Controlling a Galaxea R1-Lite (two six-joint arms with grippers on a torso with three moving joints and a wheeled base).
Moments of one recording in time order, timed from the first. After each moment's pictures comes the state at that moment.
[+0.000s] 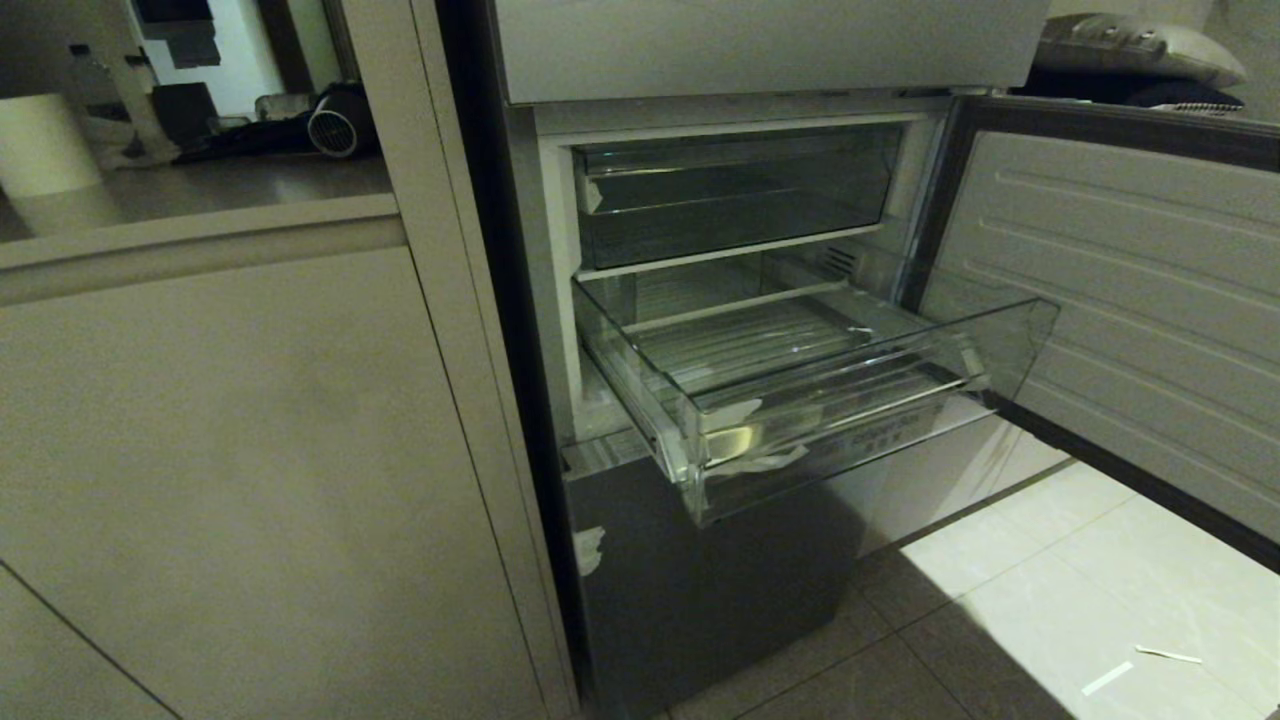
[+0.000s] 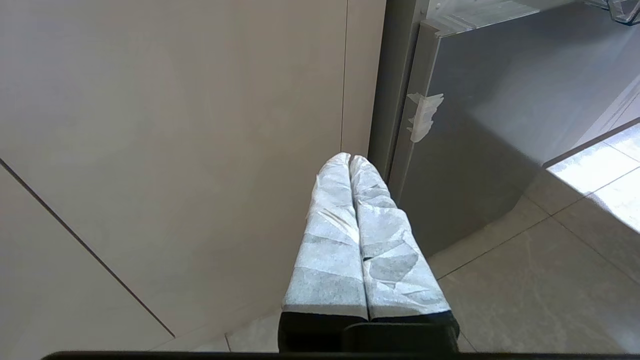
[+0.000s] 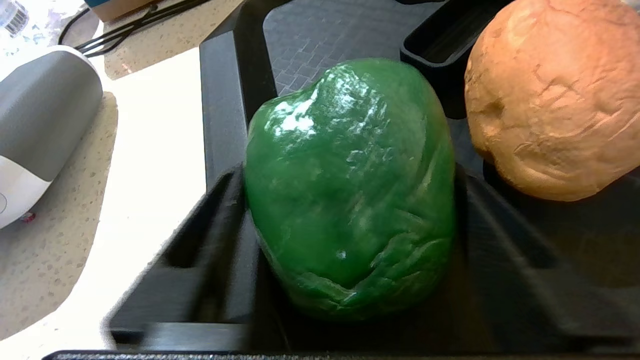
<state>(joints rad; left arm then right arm) 0.00 0.00 -0.04 0.10 0.01 0.00 -1.55 1.89 -0.81 -0.76 0.25 0.18</state>
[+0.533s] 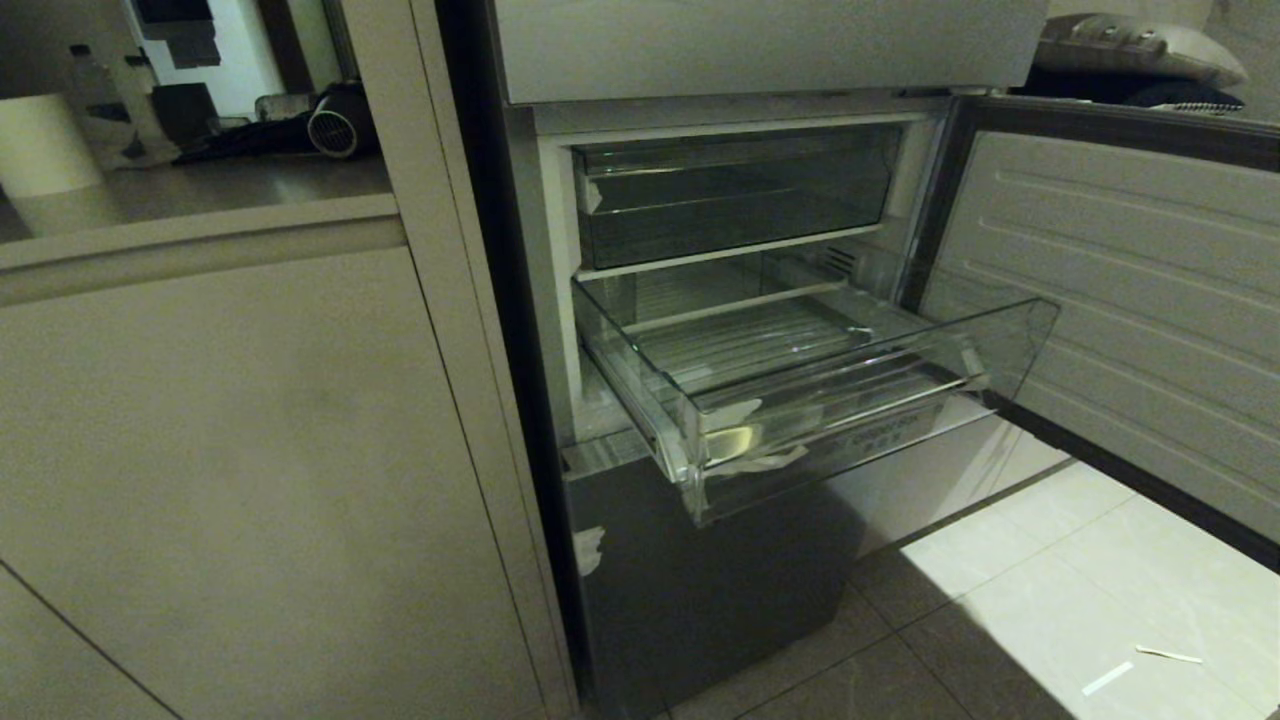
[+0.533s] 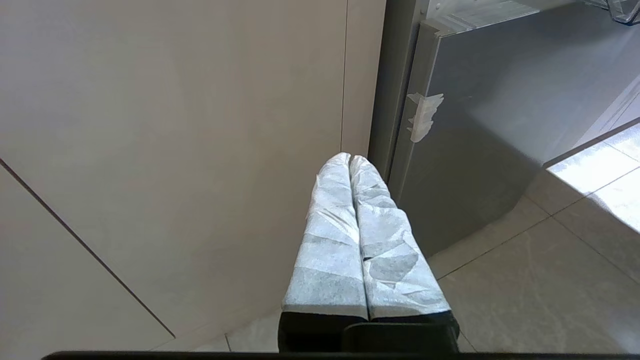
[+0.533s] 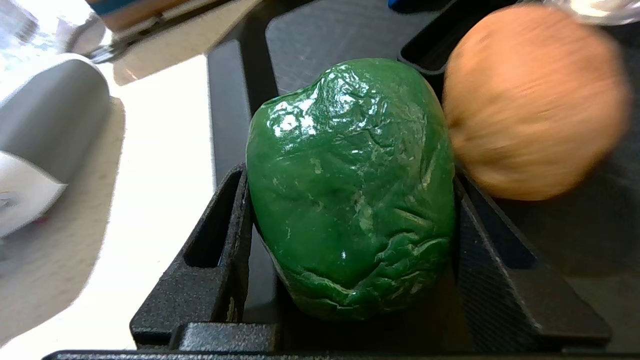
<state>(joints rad) 0.00 0.00 -0.04 0.10 0.01 0.00 -1.55 1.86 -0.80 -0.76 0.25 0.18</state>
